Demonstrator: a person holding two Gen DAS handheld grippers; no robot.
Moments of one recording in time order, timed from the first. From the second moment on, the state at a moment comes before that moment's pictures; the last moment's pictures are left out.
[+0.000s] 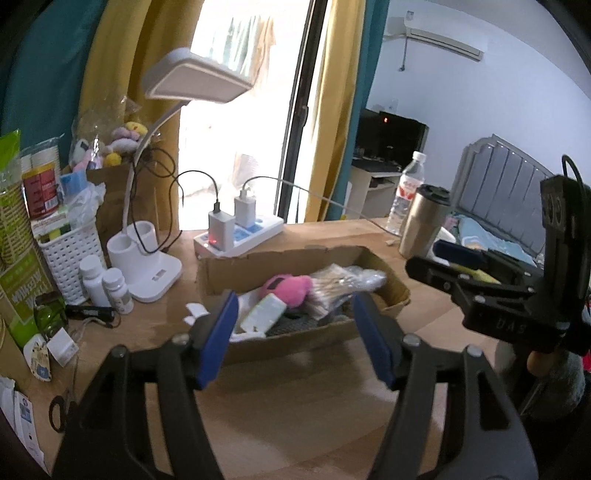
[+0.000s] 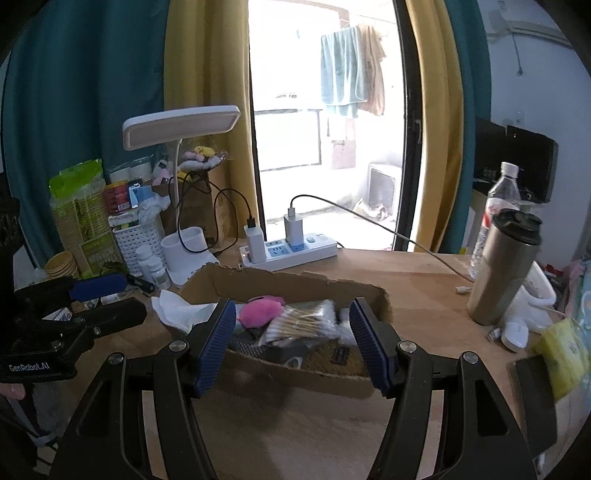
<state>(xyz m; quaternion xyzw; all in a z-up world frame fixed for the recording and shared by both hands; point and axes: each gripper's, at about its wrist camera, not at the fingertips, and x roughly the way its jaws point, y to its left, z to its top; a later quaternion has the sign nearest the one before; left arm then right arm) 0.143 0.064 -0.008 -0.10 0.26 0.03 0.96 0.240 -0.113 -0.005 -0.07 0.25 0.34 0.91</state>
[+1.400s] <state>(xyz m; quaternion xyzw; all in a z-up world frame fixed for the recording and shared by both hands) 0.033 -0.026 0.074 0.00 0.15 0.04 0.99 0.092 -0.223 0.077 -0.05 0.11 0.23 0.96</state>
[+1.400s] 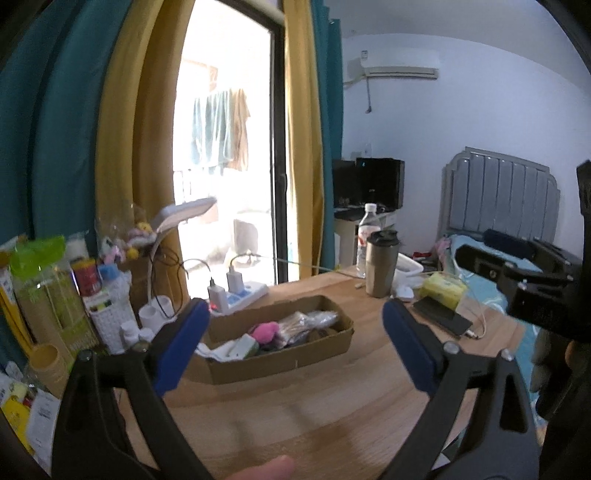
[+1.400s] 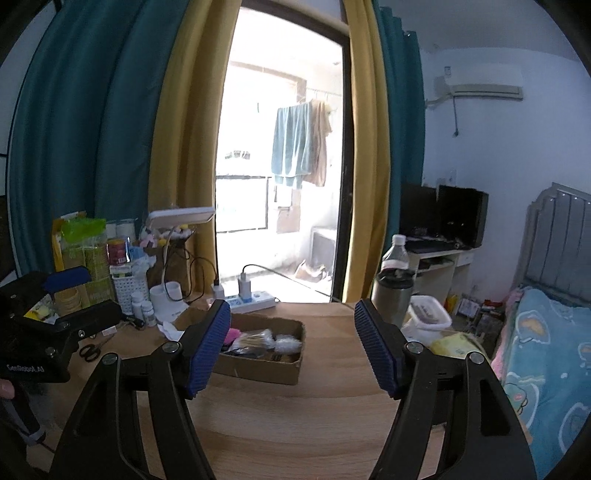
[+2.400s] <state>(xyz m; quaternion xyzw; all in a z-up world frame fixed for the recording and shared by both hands) 0.024 -0.039 0.088 0.01 0.13 0.04 0.99 0.085 -0.238 0.088 -0.04 0.11 0.23 0.97</state>
